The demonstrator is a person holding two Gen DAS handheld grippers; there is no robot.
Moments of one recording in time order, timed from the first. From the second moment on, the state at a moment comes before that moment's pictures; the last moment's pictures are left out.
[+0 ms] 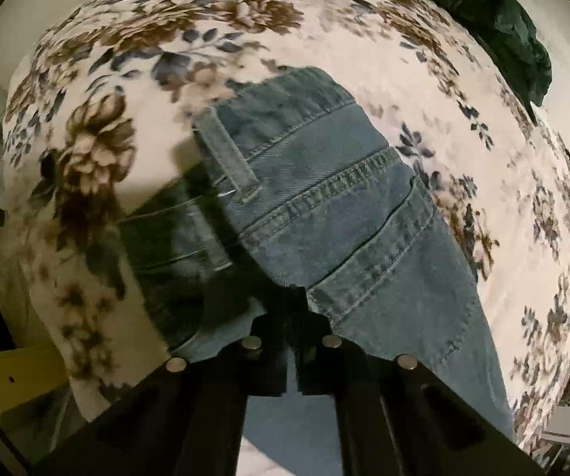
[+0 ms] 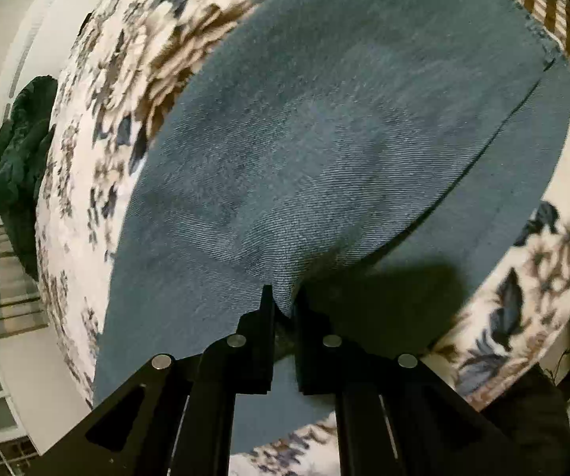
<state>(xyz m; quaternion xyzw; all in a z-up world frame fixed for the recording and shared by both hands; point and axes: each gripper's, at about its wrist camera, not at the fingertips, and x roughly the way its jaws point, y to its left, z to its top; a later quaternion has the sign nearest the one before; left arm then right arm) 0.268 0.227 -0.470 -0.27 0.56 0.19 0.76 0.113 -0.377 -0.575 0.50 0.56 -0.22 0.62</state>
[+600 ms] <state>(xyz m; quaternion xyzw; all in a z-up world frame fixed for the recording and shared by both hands) 0.211 0.242 -0.496 -0.25 0.60 0.23 0.72 0.048 -0.377 -0.577 0.43 0.65 -0.22 0.59</state>
